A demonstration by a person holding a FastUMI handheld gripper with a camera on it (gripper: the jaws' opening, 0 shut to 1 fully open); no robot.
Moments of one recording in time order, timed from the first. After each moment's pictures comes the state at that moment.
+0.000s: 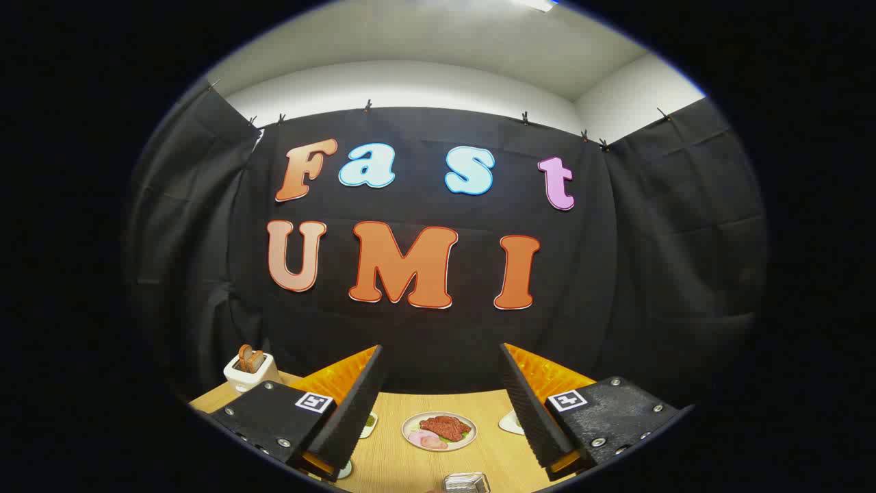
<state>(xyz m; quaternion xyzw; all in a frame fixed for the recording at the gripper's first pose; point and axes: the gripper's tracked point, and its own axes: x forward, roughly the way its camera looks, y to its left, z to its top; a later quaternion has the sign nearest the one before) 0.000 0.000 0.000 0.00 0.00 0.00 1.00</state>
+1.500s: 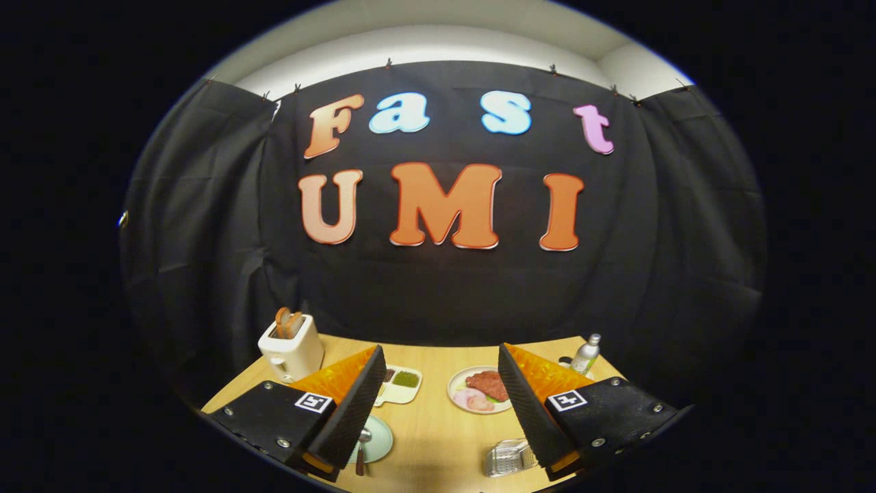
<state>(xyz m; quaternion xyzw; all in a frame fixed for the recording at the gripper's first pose) -0.013 0.095 -0.094 0.01 0.14 0.10 0.98</state>
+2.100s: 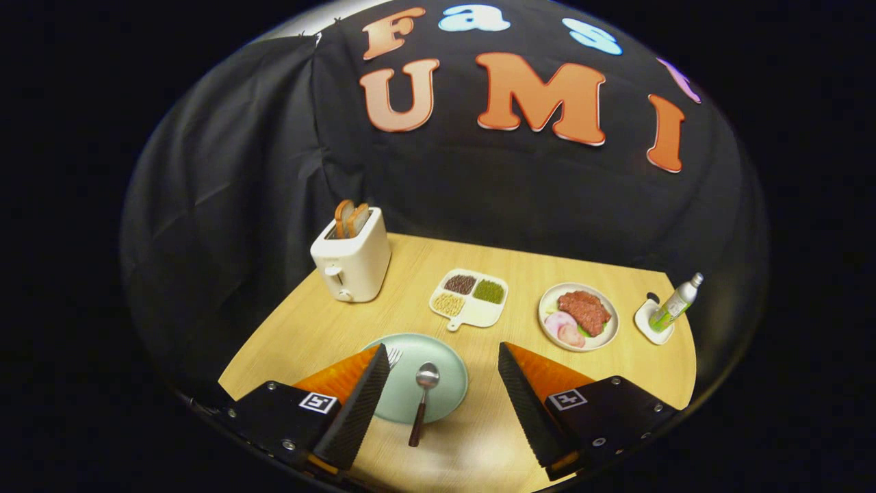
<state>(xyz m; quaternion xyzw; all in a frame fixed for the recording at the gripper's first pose) -0.036 0.212 -0.226 -0.03 0.36 0.23 0.90</state>
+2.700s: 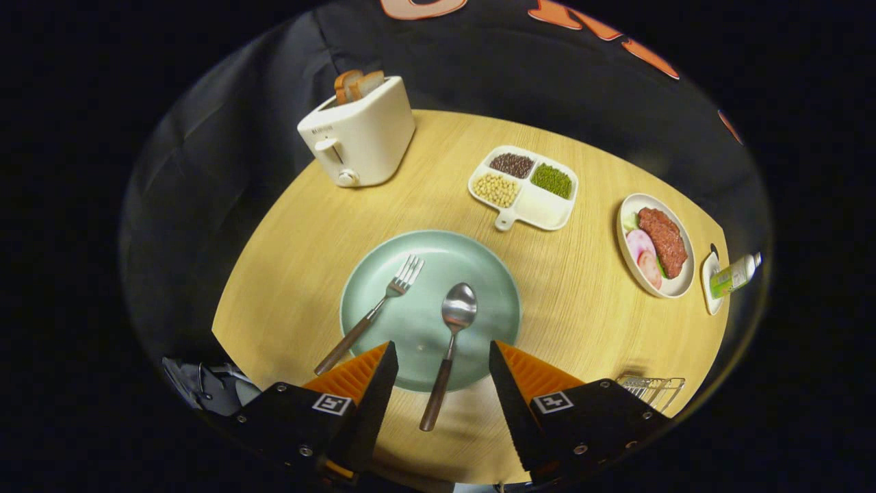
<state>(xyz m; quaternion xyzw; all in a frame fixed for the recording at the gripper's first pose) -0.067 0.246 -0.358 -0.10 0.57 0.28 0.76</state>
